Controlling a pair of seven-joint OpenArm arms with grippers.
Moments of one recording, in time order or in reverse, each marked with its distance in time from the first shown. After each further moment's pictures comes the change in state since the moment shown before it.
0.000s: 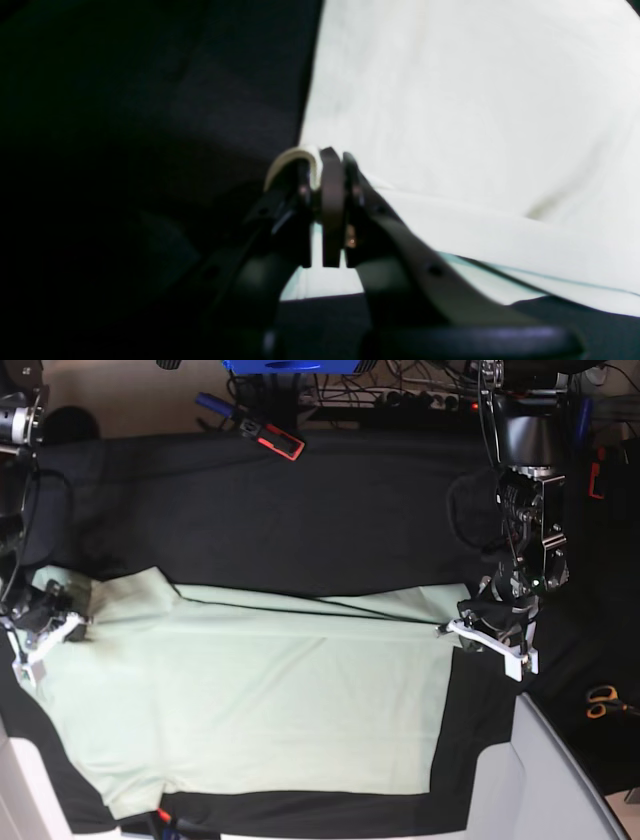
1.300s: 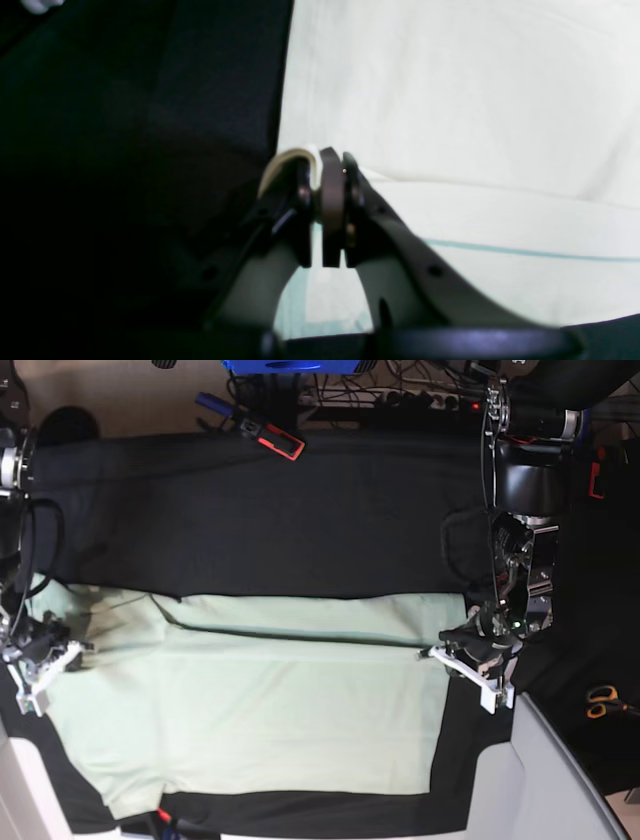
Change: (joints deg) left arm -9.3 -0.8 7.2 -10.1 3.1 -0.1 -0.4; right arm 8.7 0.8 -5.1 -9.8 -8.0 0.0 8.3
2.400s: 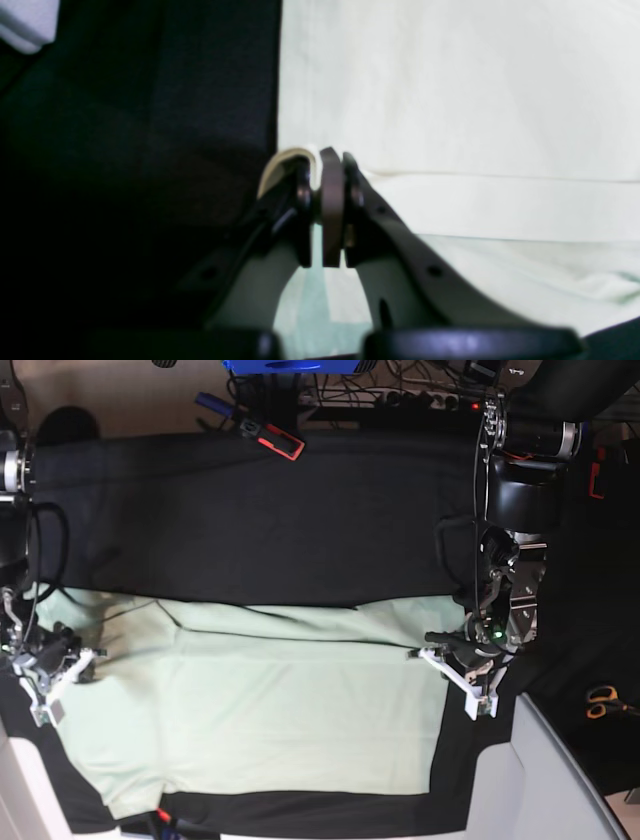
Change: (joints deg) left arm -3.6 1.0 3.2 -6.0 7.3 -0.1 -3.1; right arm 1.4 -0.3 -5.5 -0.1 -0.3 -0.2 3.8
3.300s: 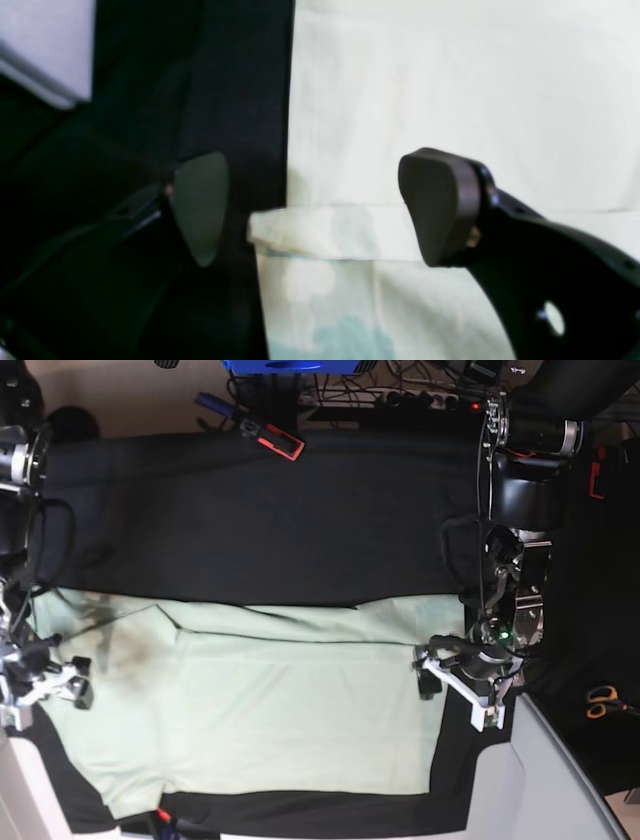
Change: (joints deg) left arm 1.0 -0.4 -0.8 4.5 0.4 -2.8 -5.2; right arm -3.9 -2.4 13.5 4.8 0.0 -0.2 9.7
